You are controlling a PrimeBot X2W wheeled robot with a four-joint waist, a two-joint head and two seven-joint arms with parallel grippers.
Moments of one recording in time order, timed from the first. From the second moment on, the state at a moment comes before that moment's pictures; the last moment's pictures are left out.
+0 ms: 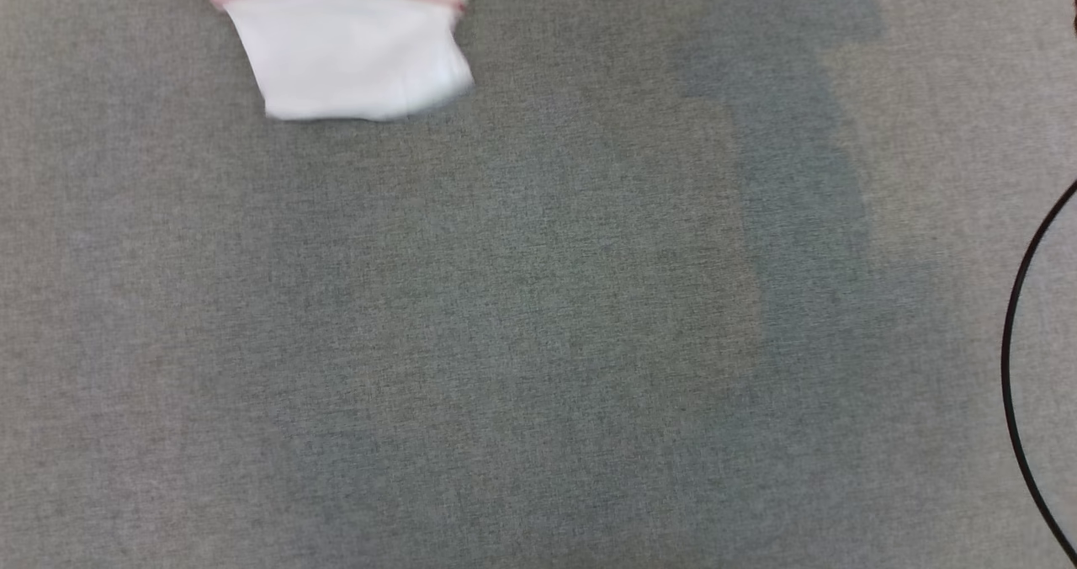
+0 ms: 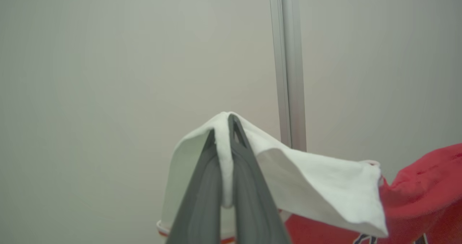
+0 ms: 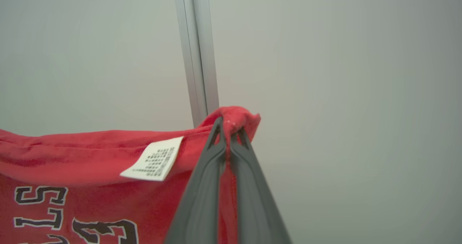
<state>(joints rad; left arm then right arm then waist) -1.45 0.35 -0.31 0.58 -0.38 -0.13 -0.05 -1.47 -0.22 0.16 0.83 0.44 0.13 -0.15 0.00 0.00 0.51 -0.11</state>
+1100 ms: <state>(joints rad) -0.88 0.32 -0.38 0.38 -0.54 -0.05 -0.26 -0.94 -0.31 0.32 0.62 0.60 0.13 -0.26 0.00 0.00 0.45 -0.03</state>
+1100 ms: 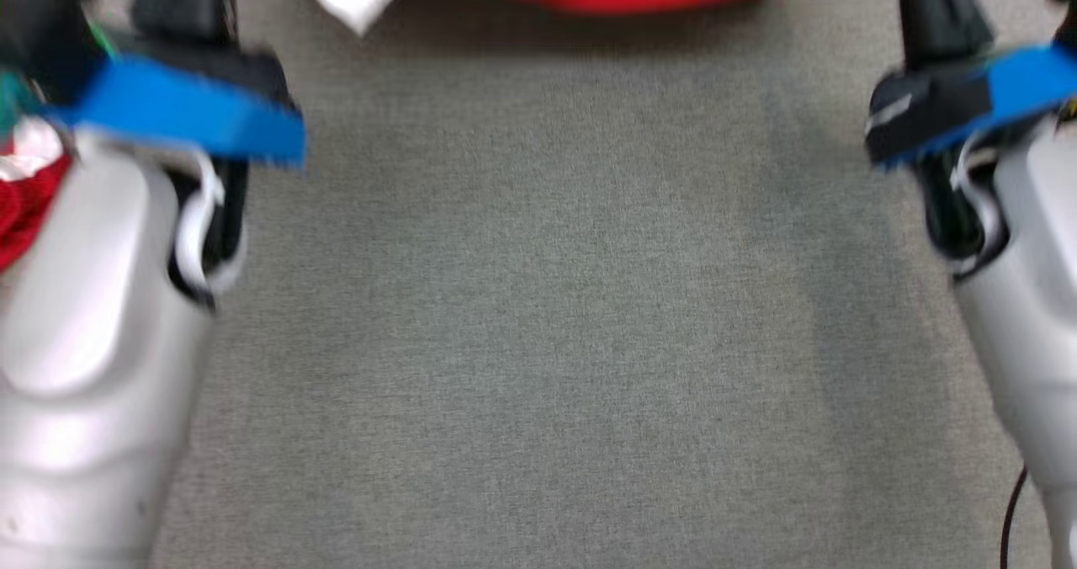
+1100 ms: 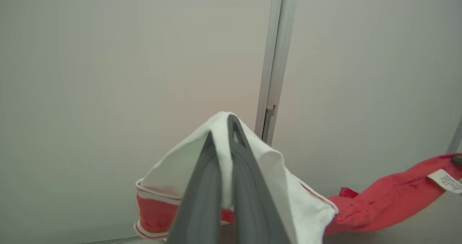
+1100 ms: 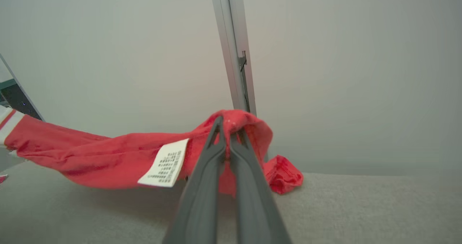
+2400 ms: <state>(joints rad) 0.15 0.25 -0.36 0.07 -0.55 0.03 -0.23 0.08 -0.27 0.11 0.22 0.55 0.13 -0.16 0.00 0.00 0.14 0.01</state>
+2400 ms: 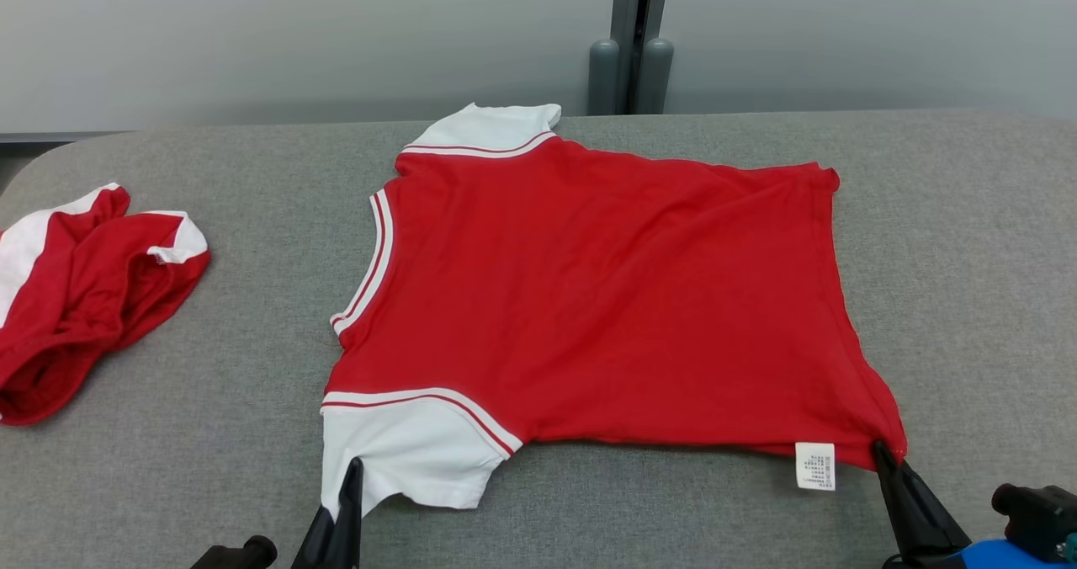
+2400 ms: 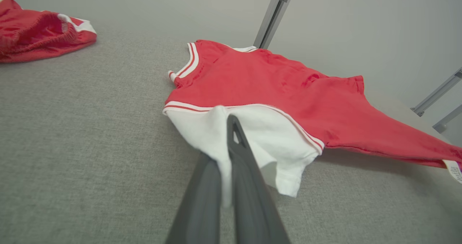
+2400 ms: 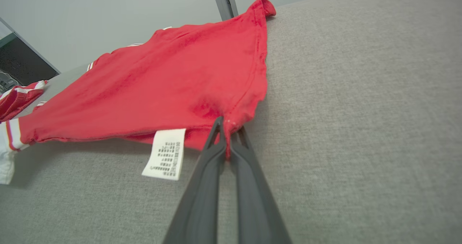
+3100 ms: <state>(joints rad) -0.04 0.28 -0.38 0.11 -0.52 -0.02 -0.20 -0.02 -0.24 0.08 0.17 0.53 0.13 -0.06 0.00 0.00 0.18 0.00</state>
